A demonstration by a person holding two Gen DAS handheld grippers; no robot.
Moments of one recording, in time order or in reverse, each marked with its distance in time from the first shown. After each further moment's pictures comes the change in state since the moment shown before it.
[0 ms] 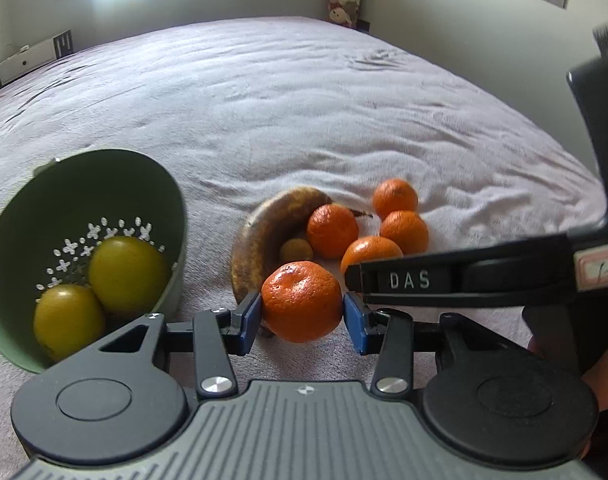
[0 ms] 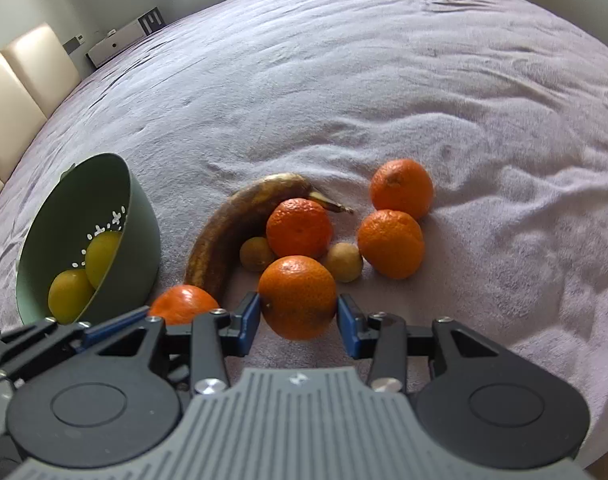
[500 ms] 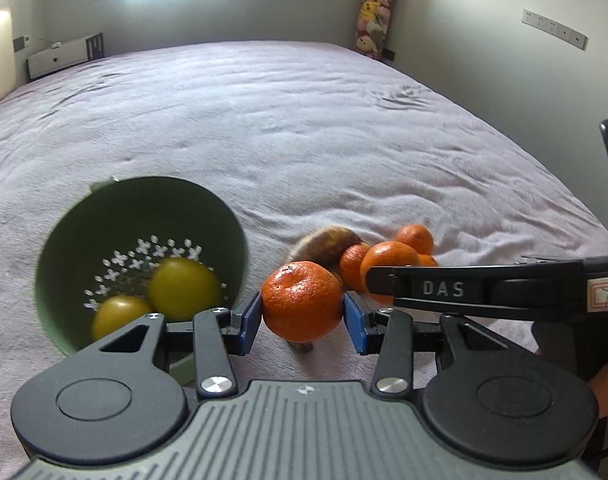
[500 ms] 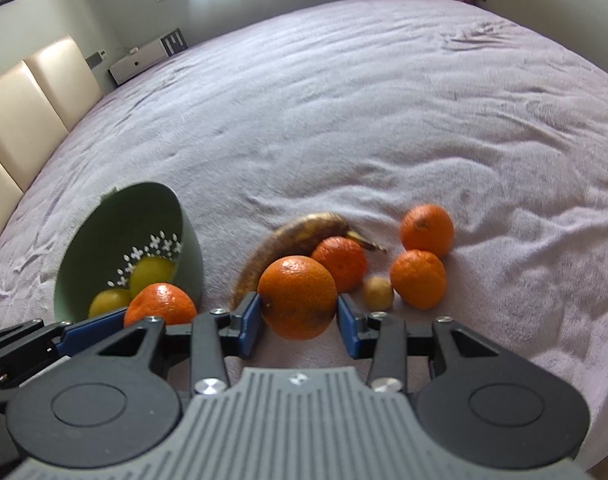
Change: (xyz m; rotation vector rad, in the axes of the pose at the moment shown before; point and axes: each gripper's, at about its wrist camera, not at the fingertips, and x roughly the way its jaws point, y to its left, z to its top) left arm -0.043 0.027 0.013 -0.079 -0.070 0.038; right arm -0.034 0.025 0.010 -0.034 -0.089 0.041
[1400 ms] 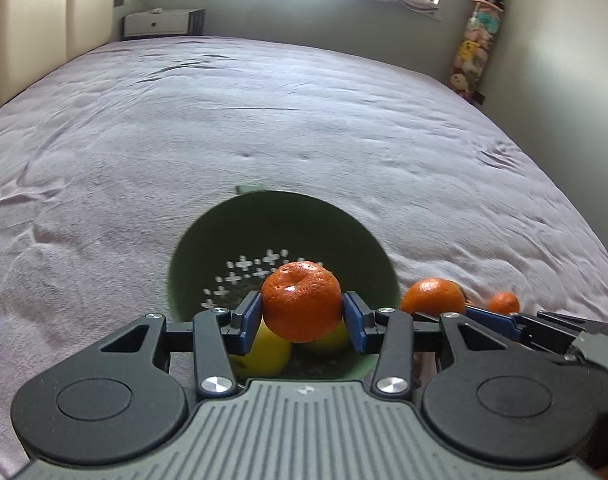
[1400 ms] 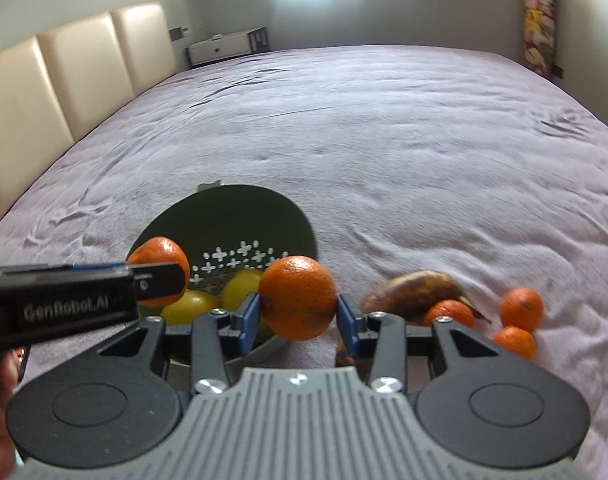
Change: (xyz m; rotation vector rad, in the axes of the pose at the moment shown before) left arm -0.019 0.101 0.016 -0.250 -0.021 0.152; right arm 0.008 0.099 0.001 -0.292 -0.052 0.078
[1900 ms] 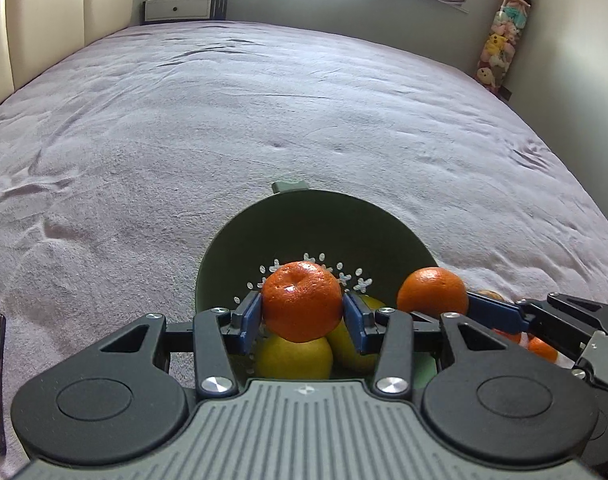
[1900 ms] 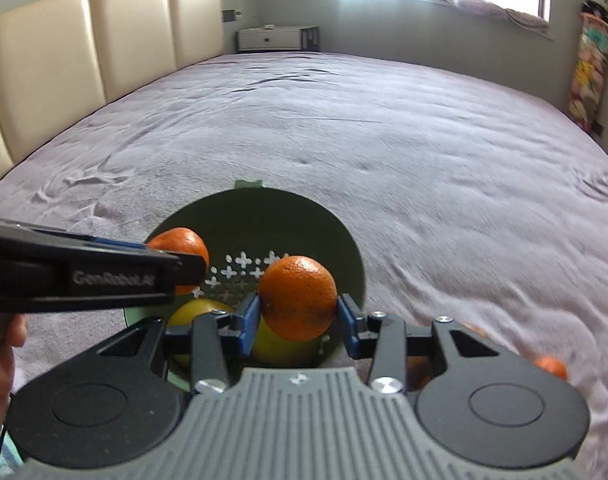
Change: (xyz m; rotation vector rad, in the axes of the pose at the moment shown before) left arm 0.030 0.020 0.013 -0.034 0.042 0.052; right arm 0.038 0.028 0.017 -0.201 -0.006 0.045
